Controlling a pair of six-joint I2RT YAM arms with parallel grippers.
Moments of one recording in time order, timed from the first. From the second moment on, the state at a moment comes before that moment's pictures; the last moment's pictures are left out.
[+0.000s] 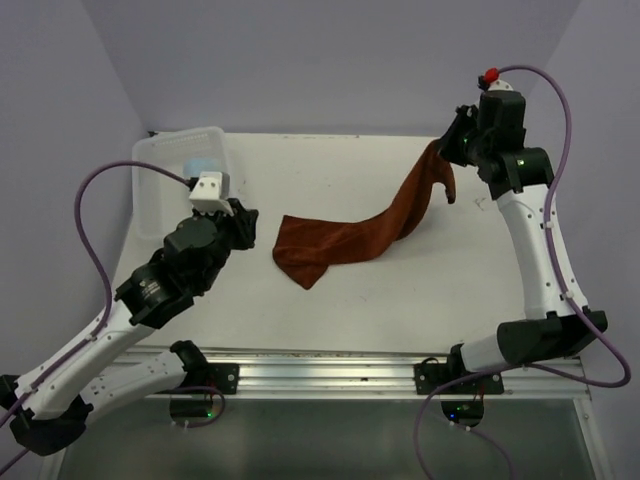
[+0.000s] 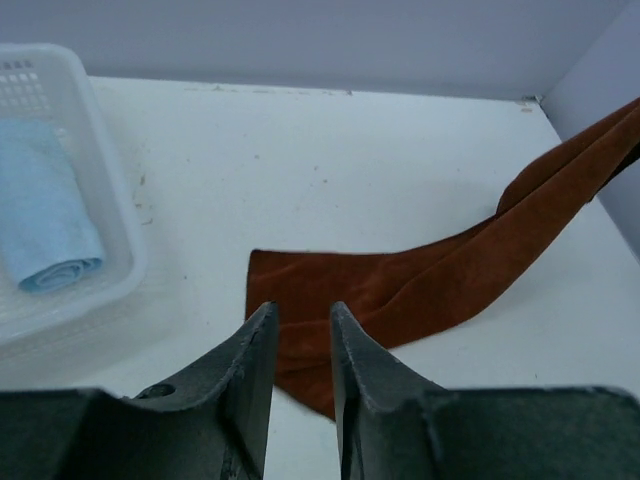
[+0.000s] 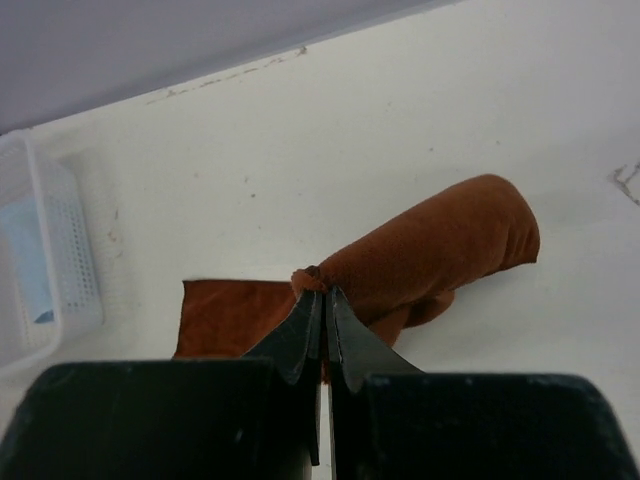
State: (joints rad) left arm -0.82 0.81 1.03 -0.44 -0.57 -0.38; right arm 0.14 1.46 1.78 -0.81 0.02 0.43
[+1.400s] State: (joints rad) left arm -0.49 2.04 1.38 0.00 0.08 -0.27; right arm 0.01 1.45 1.30 -0.72 0.11 0.40
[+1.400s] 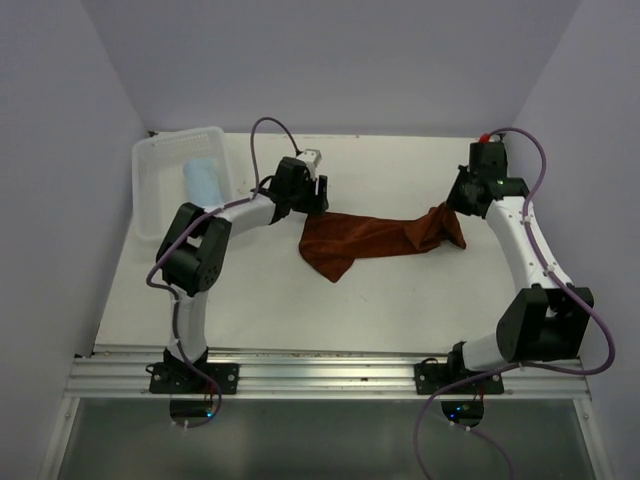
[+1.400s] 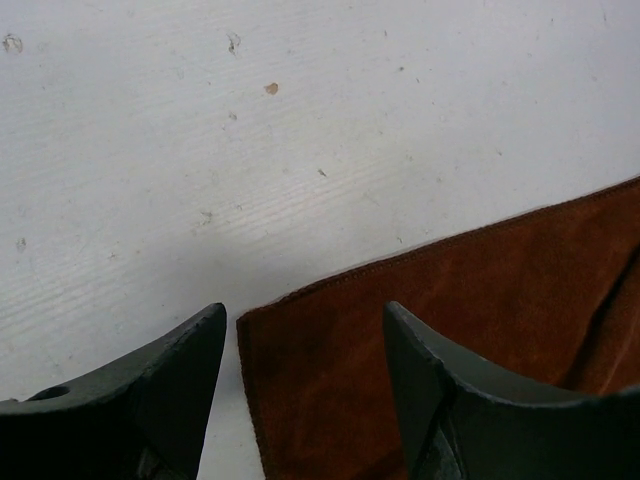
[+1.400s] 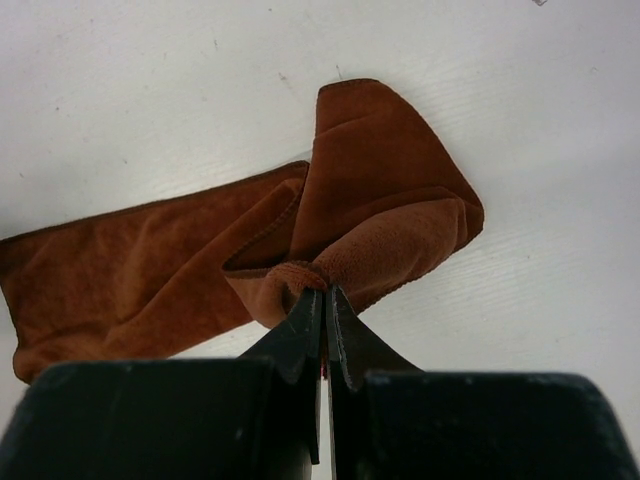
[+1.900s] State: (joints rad) left arm -0.43 2.11 1.38 0.02 0.22 -0.21; right arm -0.02 1.48 1.29 -0.70 0.09 0.40
